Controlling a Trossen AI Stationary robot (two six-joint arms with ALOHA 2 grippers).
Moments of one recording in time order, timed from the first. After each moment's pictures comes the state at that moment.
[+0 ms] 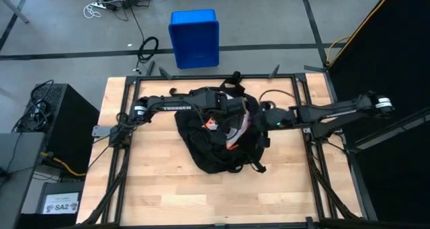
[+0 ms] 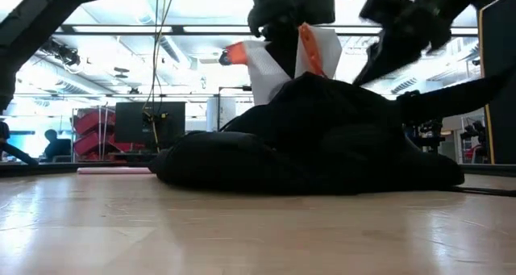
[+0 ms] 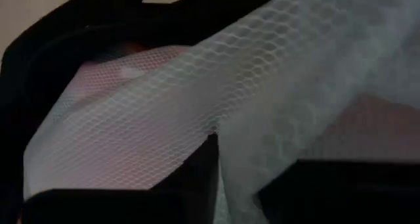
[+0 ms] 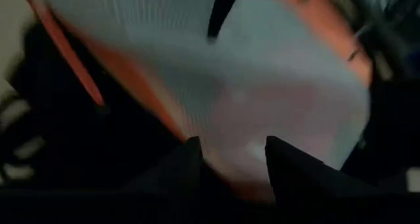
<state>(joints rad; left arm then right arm) 0.07 2.16 2.14 -1.14 0.06 0.42 0.06 1.06 0.69 -0.33 0.25 0.00</state>
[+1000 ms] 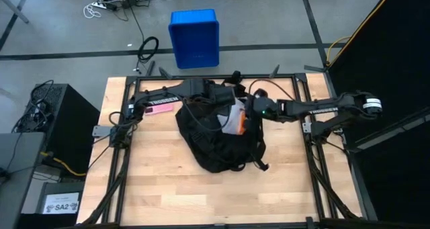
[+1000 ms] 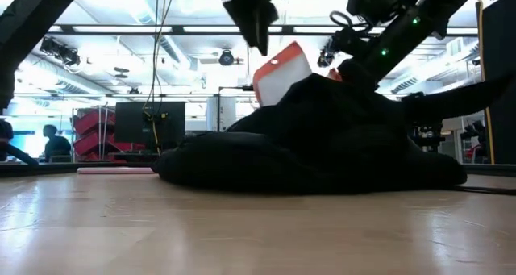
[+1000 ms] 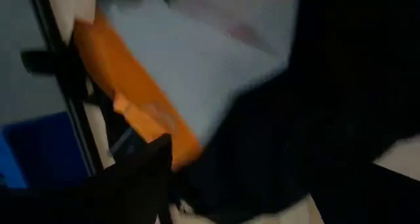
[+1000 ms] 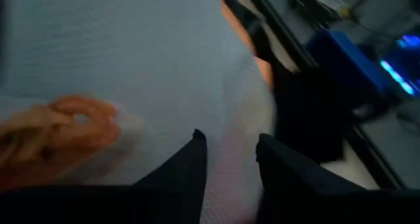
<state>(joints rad) 0.08 2.09 2.35 -1.54 -0.17 0.35 -0.16 1.29 0.69 -0.08 0.42 -0.03</state>
